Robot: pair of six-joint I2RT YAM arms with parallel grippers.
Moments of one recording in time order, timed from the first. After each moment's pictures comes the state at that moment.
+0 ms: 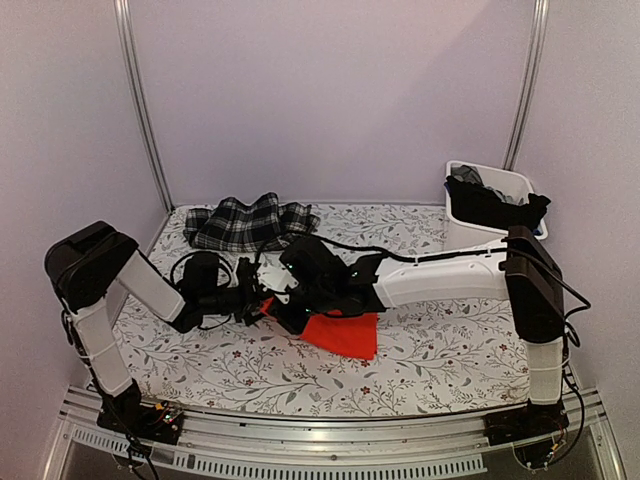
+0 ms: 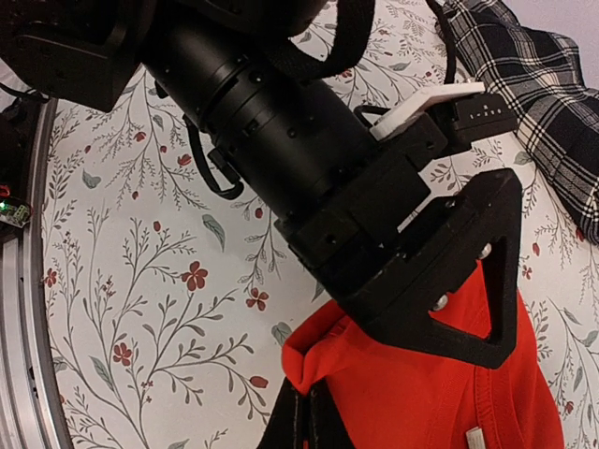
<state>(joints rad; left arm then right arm) -0.49 1.83 0.53 0.83 0.55 -1.05 1.14 2.07 1.57 -0.19 -0.04 -0.09</state>
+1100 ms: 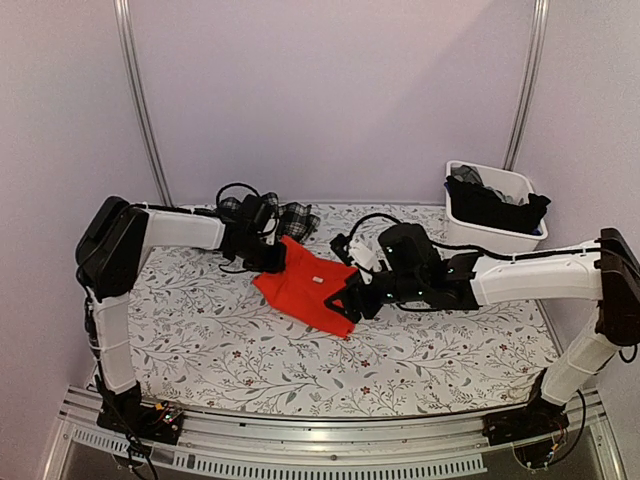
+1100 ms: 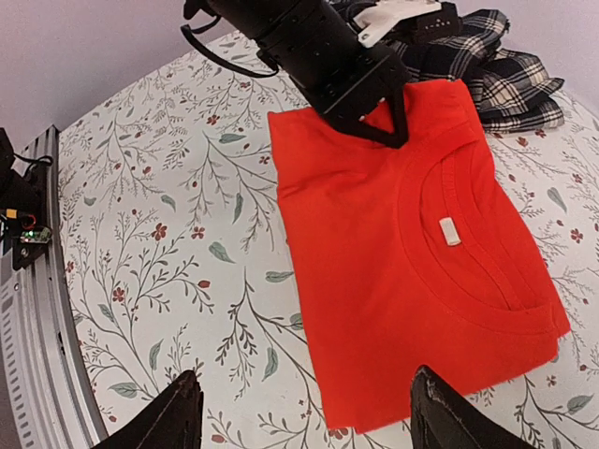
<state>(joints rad) -0.54 2.02 1.32 -0.26 0.09 -0.37 0.97 1.63 1.03 0.00 -0.11 0.08</state>
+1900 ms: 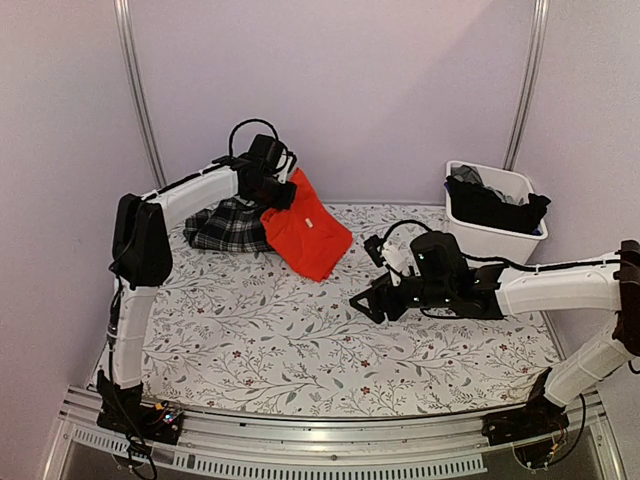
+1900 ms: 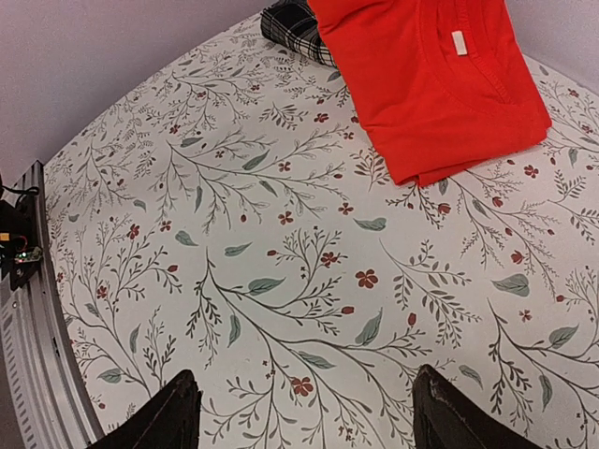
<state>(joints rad) -0.50 2.31 2.15 -0.62 -0.11 -0.08 0.88 1.46 0.81 0.10 -0.12 0.18</state>
